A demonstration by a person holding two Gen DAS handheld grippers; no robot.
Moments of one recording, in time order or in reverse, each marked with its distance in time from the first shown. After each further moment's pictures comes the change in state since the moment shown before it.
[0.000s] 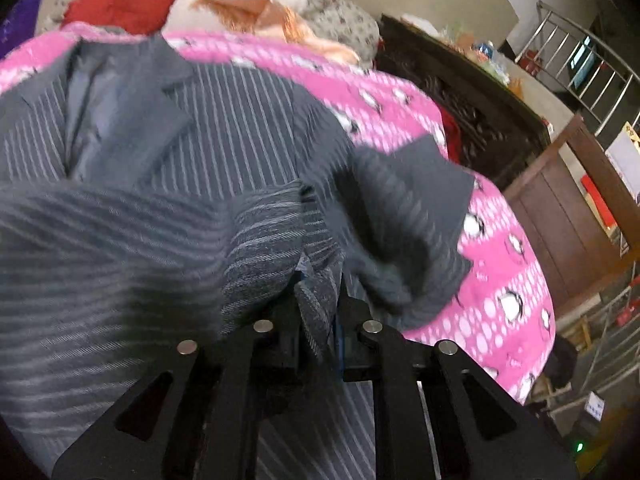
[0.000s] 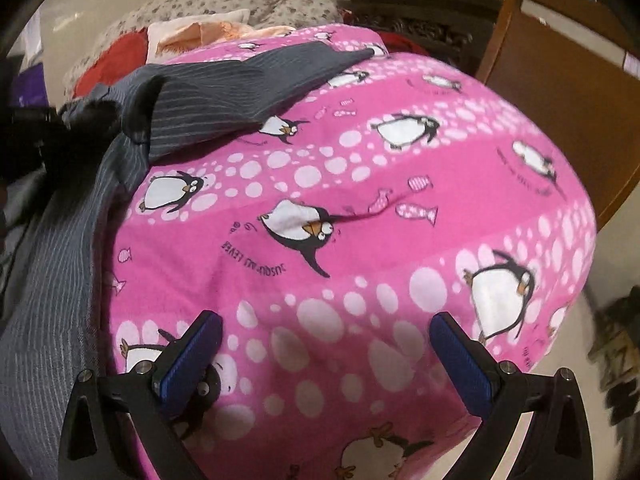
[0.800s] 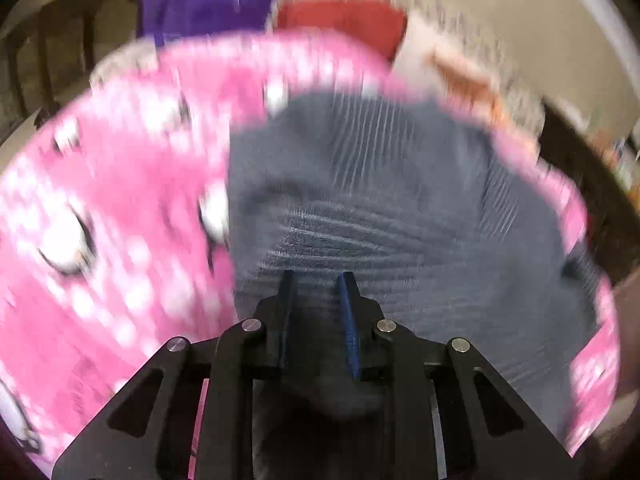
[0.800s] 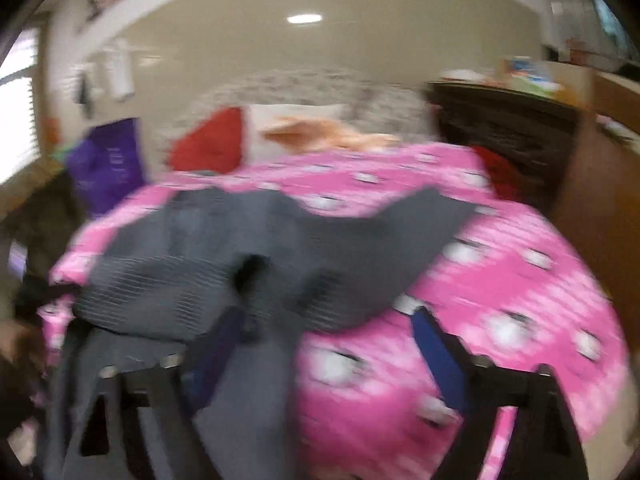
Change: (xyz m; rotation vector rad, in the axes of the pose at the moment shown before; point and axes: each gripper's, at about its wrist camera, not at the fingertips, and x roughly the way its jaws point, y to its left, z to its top) left arm -0.147 0.204 -0.047 -0.292 -0.119 0.436; right arm -0.075 0.123 0.111 -0.177 -0.279 0.374
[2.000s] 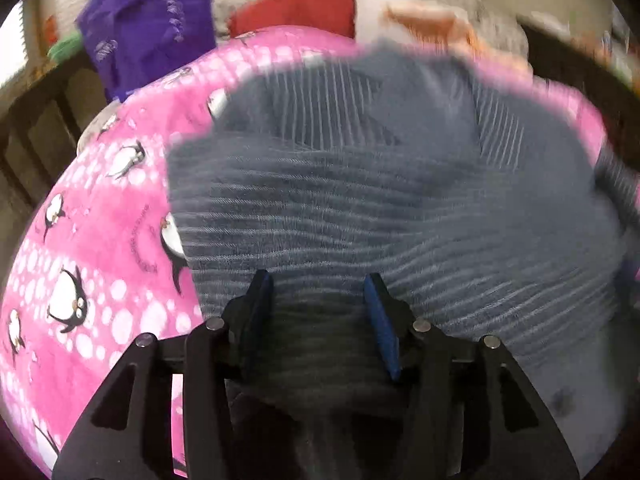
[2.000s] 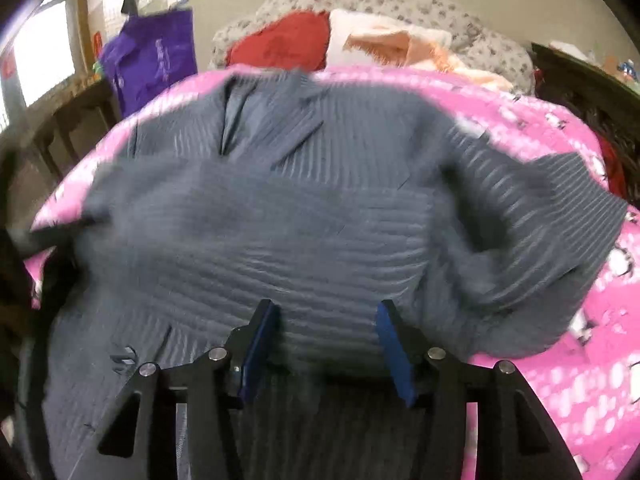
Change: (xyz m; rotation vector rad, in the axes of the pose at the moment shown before) left arm 0.013 -0.048 -0.010 0.320 -0.053 0.161; right arm 0.117 0.053 -0.004 -0.124 0.193 0.044
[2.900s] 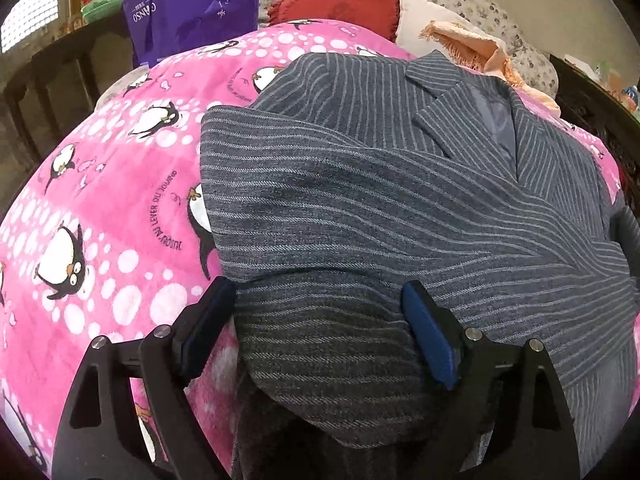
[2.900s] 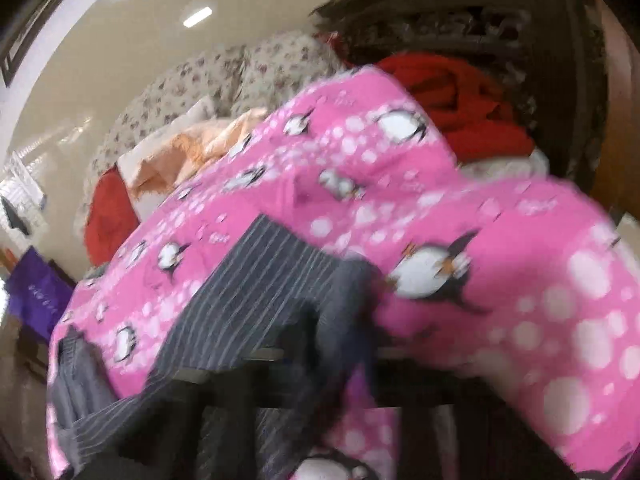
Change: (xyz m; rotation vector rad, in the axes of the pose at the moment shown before) left arm 0.010 0.032 -0.006 -0.201 0.021 -0.016; right arm 0.031 -0.357 0.048 0.596 -0.102 -0.068
